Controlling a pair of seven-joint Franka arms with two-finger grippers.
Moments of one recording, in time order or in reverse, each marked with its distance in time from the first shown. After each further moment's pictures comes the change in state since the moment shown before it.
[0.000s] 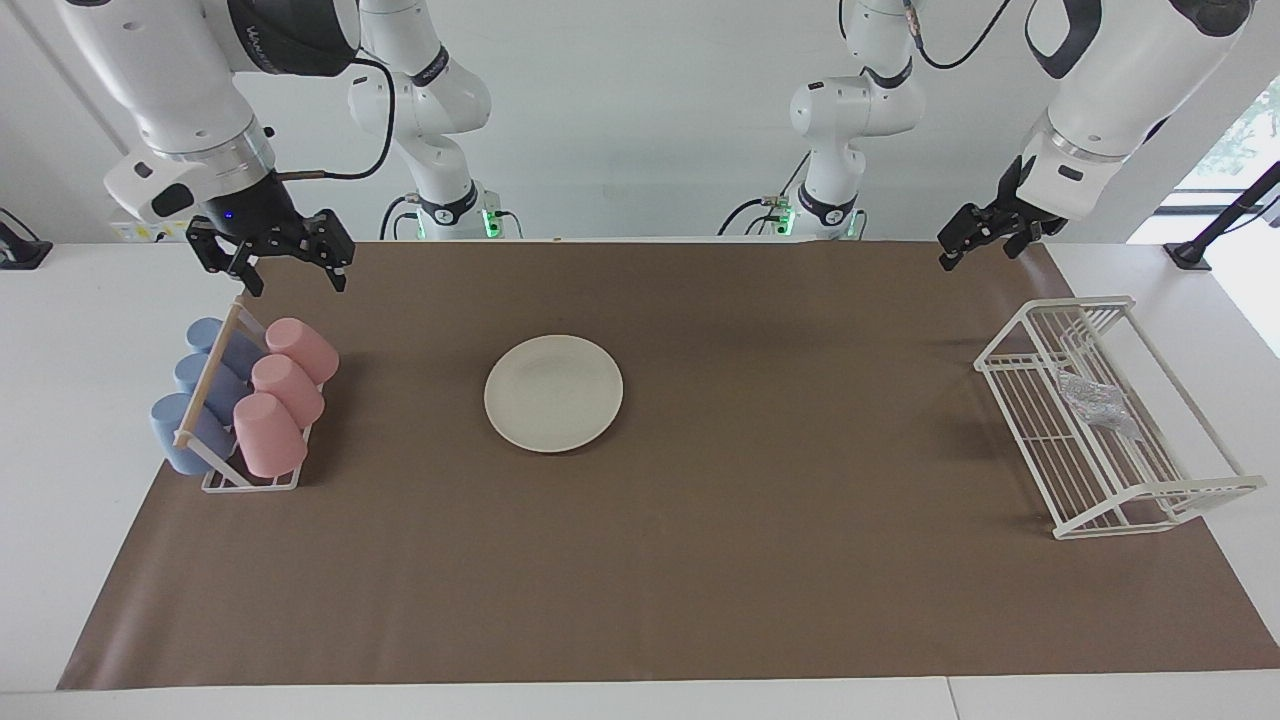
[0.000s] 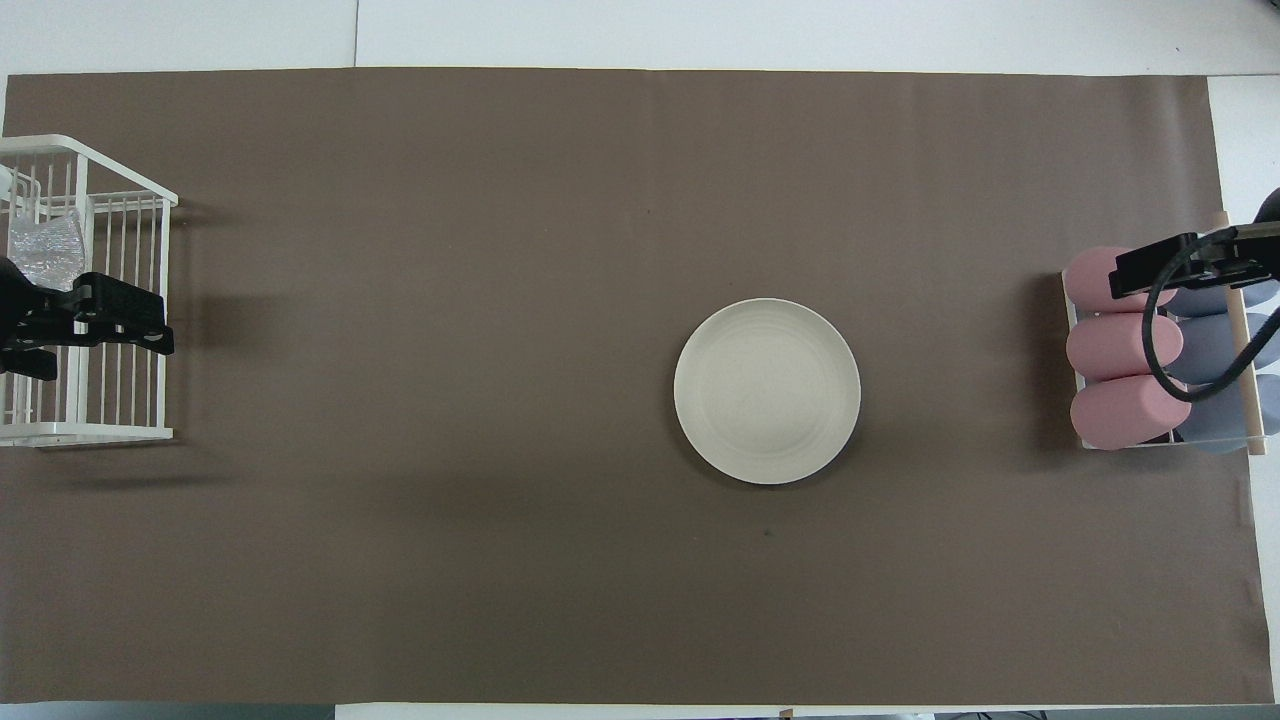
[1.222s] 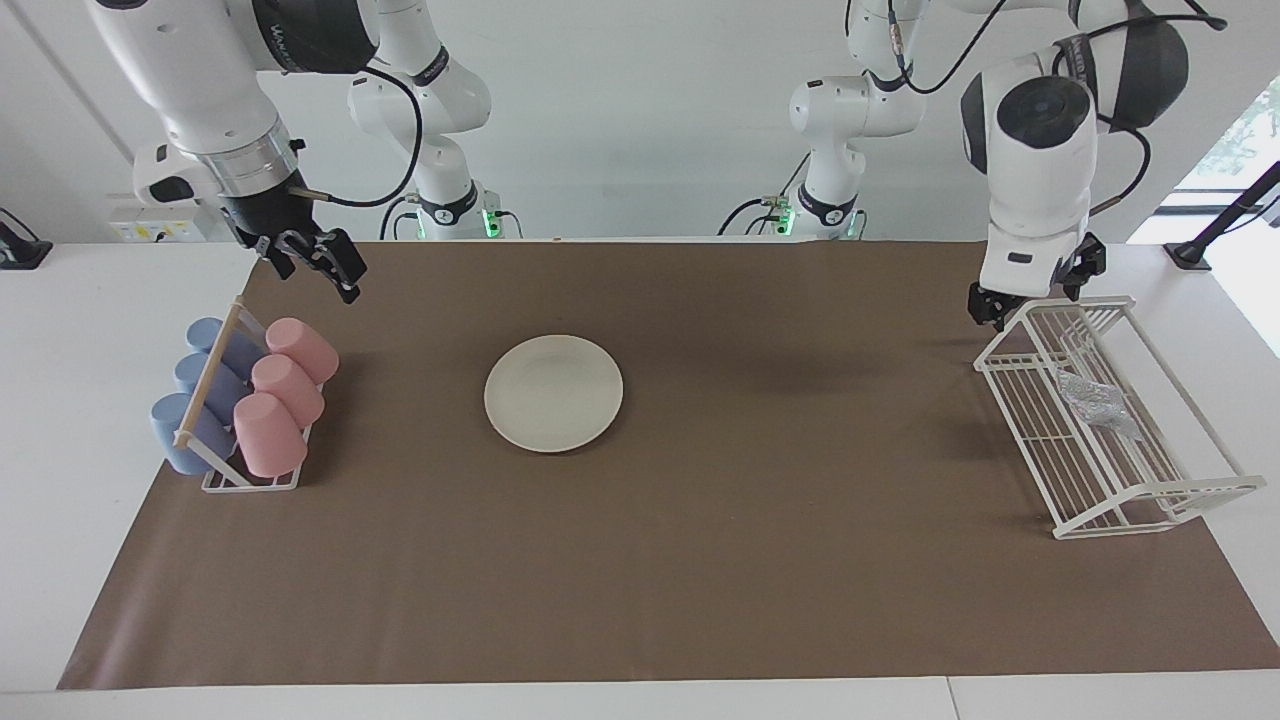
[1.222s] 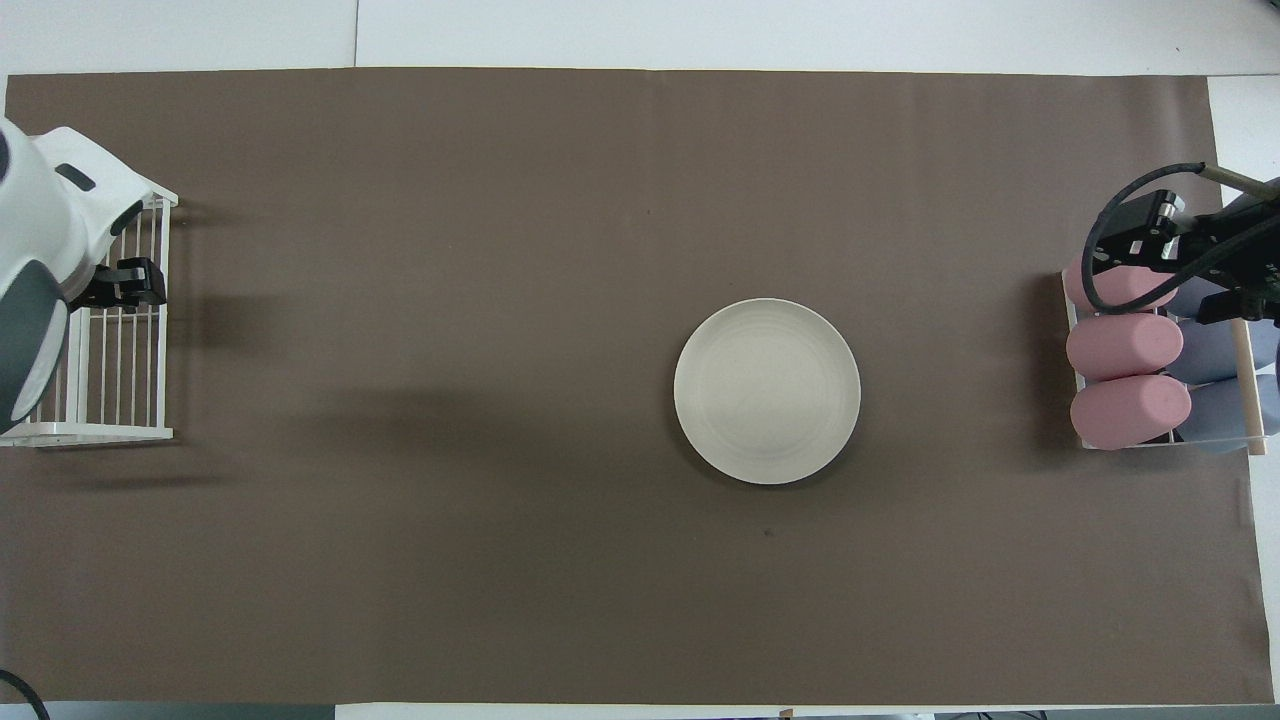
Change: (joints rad) left arm -0.071 0.095 -0.020 -0.169 0.620 0.264 -0.181; right arm 0.036 -0.001 0.001 0.000 0.000 -0.015 0.573
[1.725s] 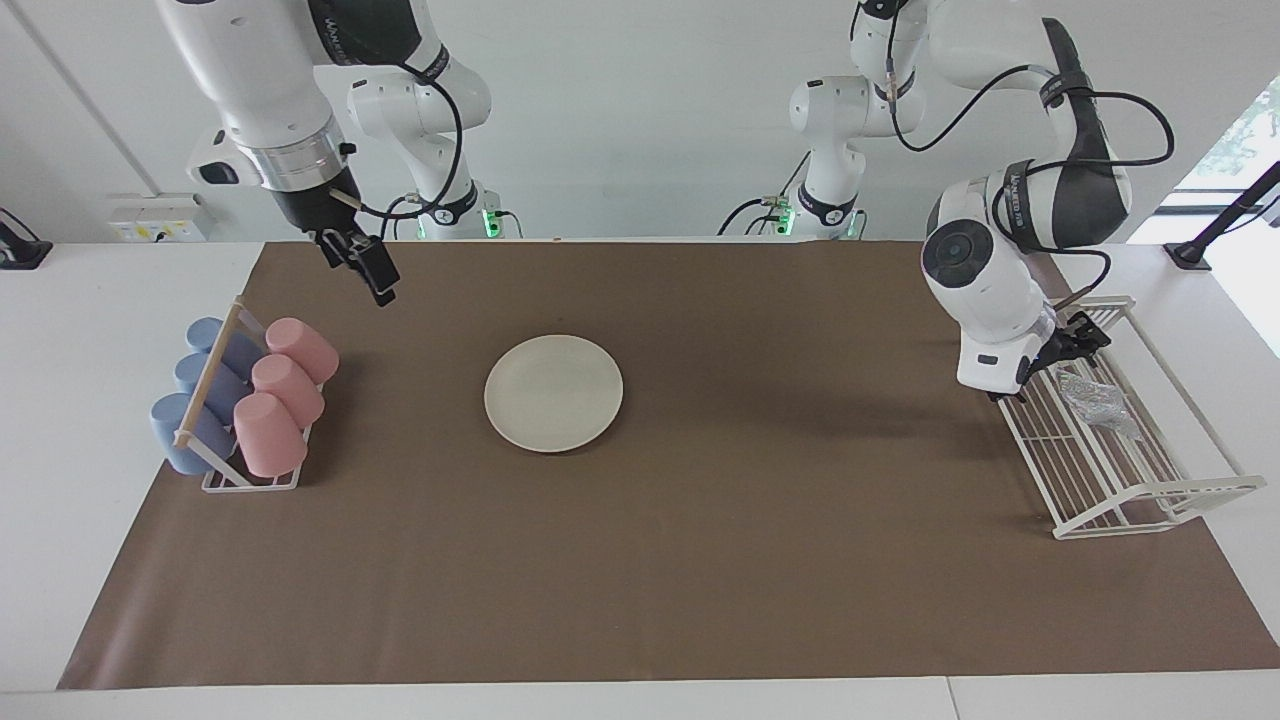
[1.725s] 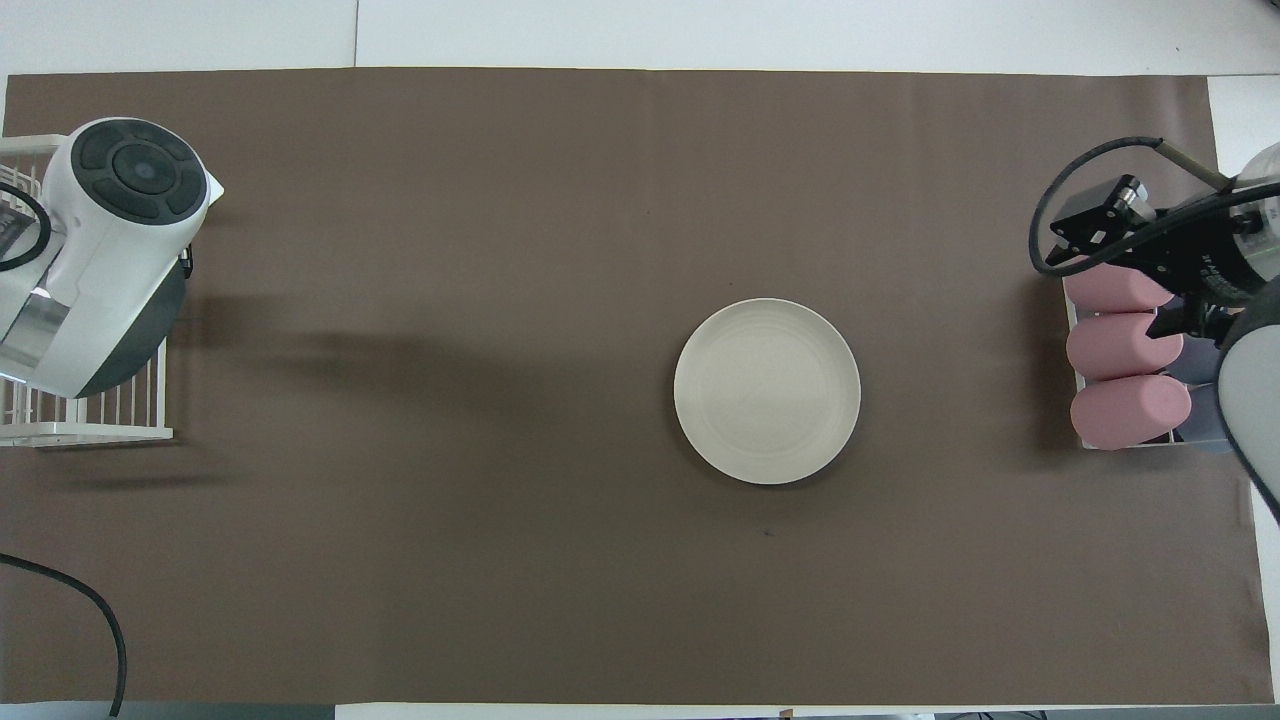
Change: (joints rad) left arm -0.005 0.175 0.008 -0.009 0.311 0.106 -0.145; right arm 0.115 -0.009 0.006 -0.007 0.023 -0.004 0.445
